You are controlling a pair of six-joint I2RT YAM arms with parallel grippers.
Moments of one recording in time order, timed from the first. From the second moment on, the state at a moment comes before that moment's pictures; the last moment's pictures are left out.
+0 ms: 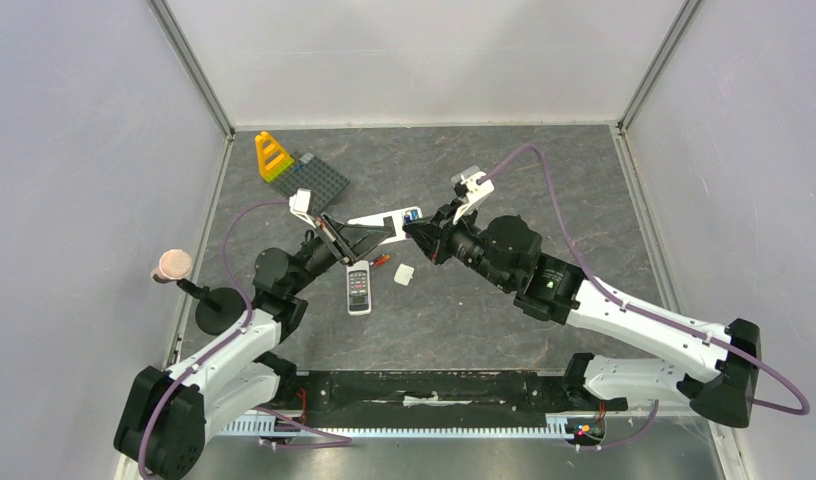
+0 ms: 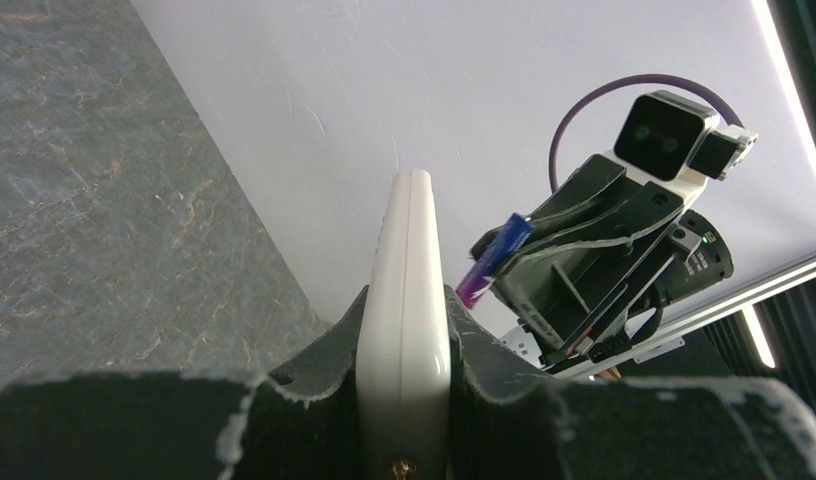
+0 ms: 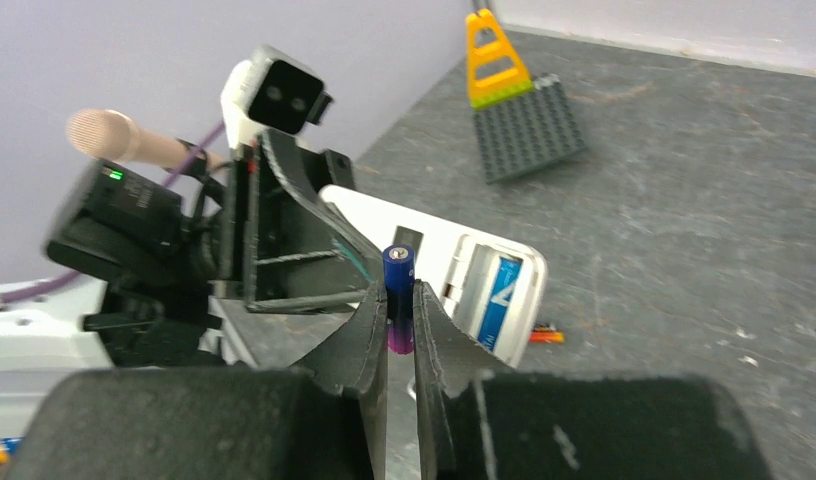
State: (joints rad) left arm -0.43 0.94 0.35 0.91 0.50 -1.29; right arm 1.02 1.11 1.00 0.09 0.20 0.38
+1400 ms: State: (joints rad) left arm -0.43 0.94 0.30 0.92 0.49 -1.30; right arm 1.06 1.26 1.16 -0.16 0.36 0.31
